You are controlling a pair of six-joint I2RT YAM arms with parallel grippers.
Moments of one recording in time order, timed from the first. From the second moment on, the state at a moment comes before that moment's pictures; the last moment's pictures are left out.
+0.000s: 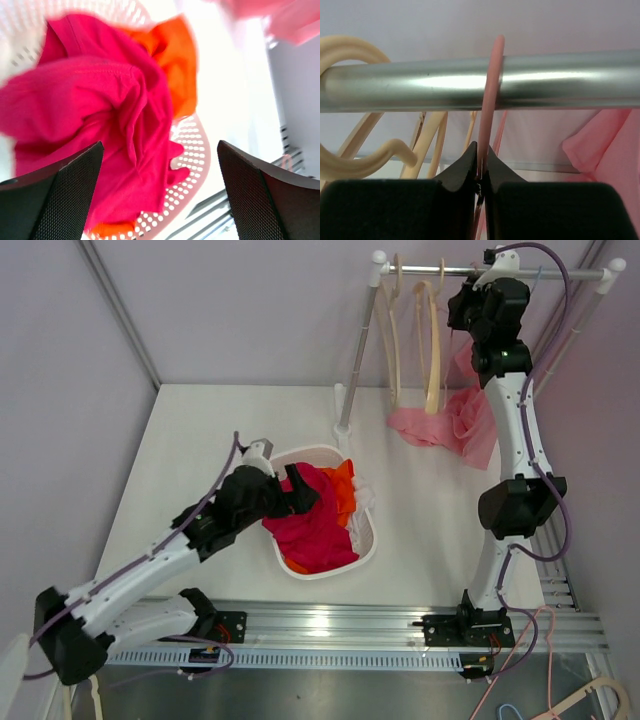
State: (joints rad) left arm -0.76 1.02 0.81 -0.32 -0.13 -0.76; right arm 0.07 2.01 2.32 -0.33 -0.06 0.16
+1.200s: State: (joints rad) left arm -0.76 0.70 0.92 -0.58 -0.24 -0.60; right arm -0.13 1.74 2.32 -0.54 0.20 0.20
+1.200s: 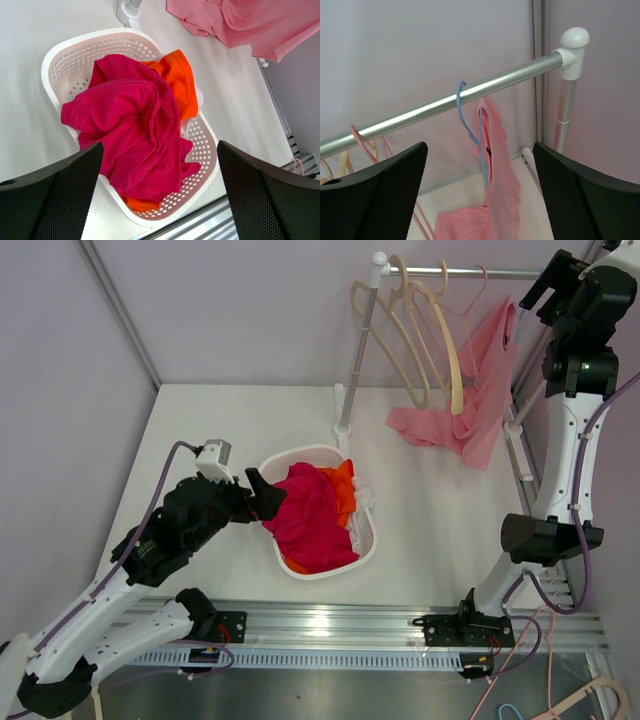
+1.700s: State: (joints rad) left arm -0.76 0.67 0.91 -0.57 -0.26 -0.56; right arm -0.12 1.94 2.39 -0.63 0.17 0.20
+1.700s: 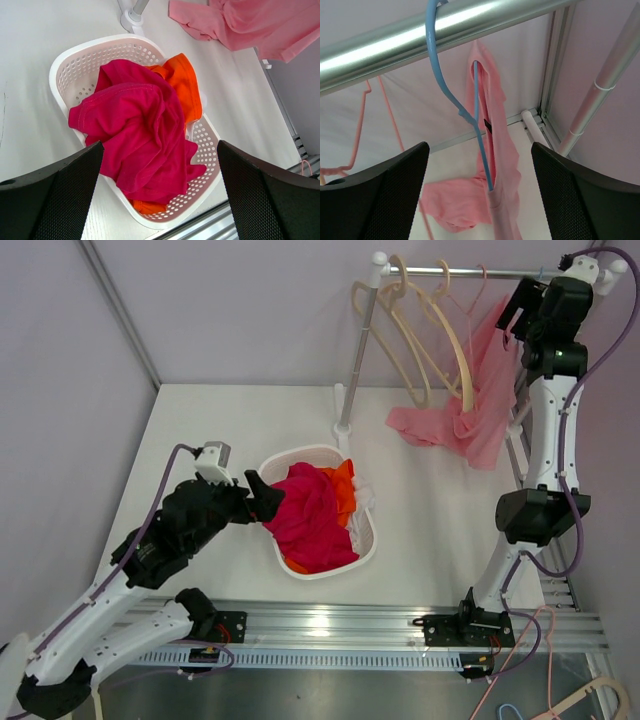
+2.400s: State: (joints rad) left arm -0.76 0.70 0.86 -0.54 -0.30 -0.55; right arm -0.11 2.08 2.39 -0.51 0.18 0.14
